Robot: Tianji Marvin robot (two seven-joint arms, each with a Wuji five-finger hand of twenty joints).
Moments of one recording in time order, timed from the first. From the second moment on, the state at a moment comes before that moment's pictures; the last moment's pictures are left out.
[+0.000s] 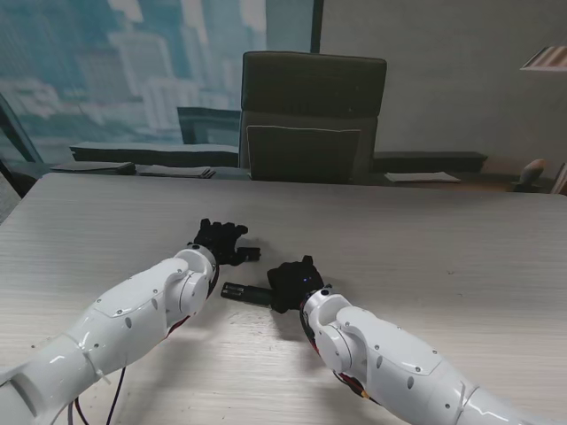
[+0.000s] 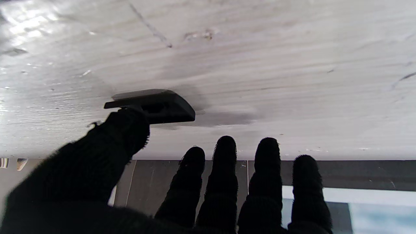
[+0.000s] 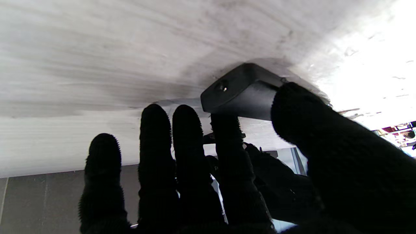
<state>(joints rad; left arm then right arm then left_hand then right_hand) 0.97 -1.17 -0.56 -1.01 0.70 0.22 0.10 -1.18 -1.17 0.55 -1.27 -0.77 0.19 -0.19 0.50 -0.40 0.75 -0.04 0.33 0.15 0.28 0.23 0.41 0.14 0.47 0.41 0.32 0.28 0.43 0.50 -0.06 0.32 0.80 0.56 0.43 -0.74 1.08 -0.13 0.75 0.10 0.80 0.50 0.83 0.23 0.94 0.48 0.71 0.24 0.95 0.53 0.22 0.46 1.07 0.53</state>
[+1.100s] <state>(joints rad) 0.86 -1.24 -0.42 -0.83 0.63 0.15 0.17 -1.18 -1.17 0.55 -1.27 -0.77 0.18 -0.19 0.67 -0.60 0.85 -0.15 0.41 -0.04 1.00 0.41 0.54 0.14 0.59 0.44 0.44 0.27 0.50 0.49 -0.01 0.32 0.85 0.52 0.41 -0.70 1.06 -0.13 0.75 0.08 0.81 0.51 0.83 0.23 0.94 0.48 0.70 0.24 0.96 0.53 0.22 0.46 1.07 0.53</state>
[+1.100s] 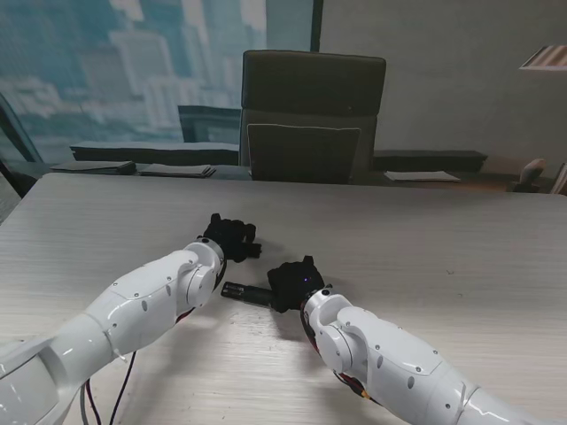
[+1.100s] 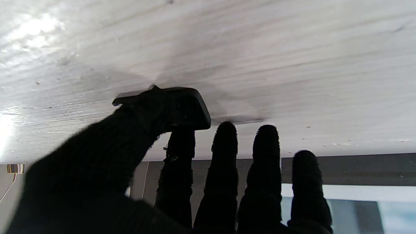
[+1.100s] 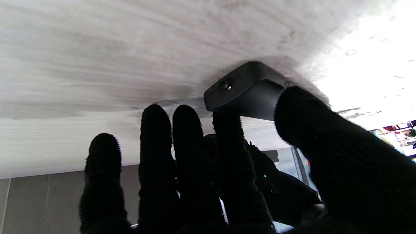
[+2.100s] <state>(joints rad) 0.91 -1.21 -0.49 -0.92 0.69 0.14 0.16 -1.18 -1.17 0.56 -1.27 -0.77 0.19 -0.20 0.76 -0.64 0.90 -0.15 0.69 -0.06 1.03 0.37 0.99 0.11 0.42 0.58 0.75 0.26 0.60 0.49 0.13 0.33 0.97 0.51 0.40 -0.69 1.05 -0.12 0.76 0.08 0.82 0.51 0.83 0.23 0.94 0.48 0.69 0.23 0.97 0.53 0.22 0.46 1.07 0.53</state>
